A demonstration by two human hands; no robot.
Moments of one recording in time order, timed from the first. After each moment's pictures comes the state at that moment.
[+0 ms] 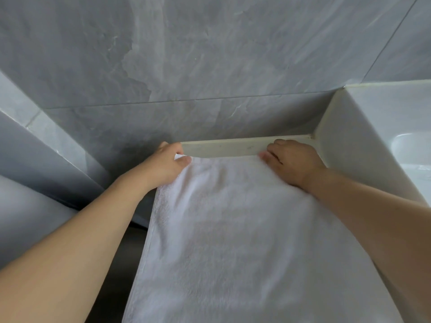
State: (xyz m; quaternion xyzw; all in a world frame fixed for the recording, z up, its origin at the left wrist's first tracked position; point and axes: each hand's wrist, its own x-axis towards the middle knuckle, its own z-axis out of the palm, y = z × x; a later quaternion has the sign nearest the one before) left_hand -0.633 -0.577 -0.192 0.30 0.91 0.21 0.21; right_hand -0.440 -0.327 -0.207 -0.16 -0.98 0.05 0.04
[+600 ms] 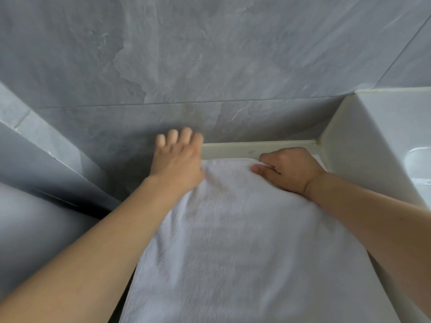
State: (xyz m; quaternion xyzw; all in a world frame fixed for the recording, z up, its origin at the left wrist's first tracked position) left_hand -0.596 -0.537 -0.179 0.41 0.91 -0.01 -0.09; right_hand -0.451 -0.318 -0.212 -0.03 -1.00 0.06 0.07
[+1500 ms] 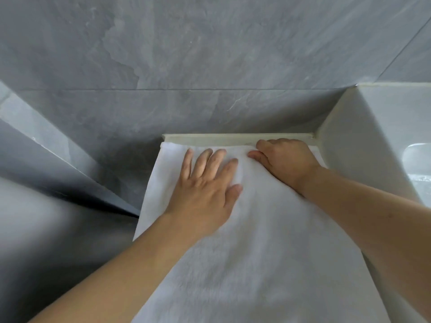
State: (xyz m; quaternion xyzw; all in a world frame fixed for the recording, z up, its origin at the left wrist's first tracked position) left_hand -0.517 -0.550 -0.205 0.49 0.87 0.07 0.01; right_hand -0.454 -0.327 -0.213 -0.08 -0.99 -0.01 0.08
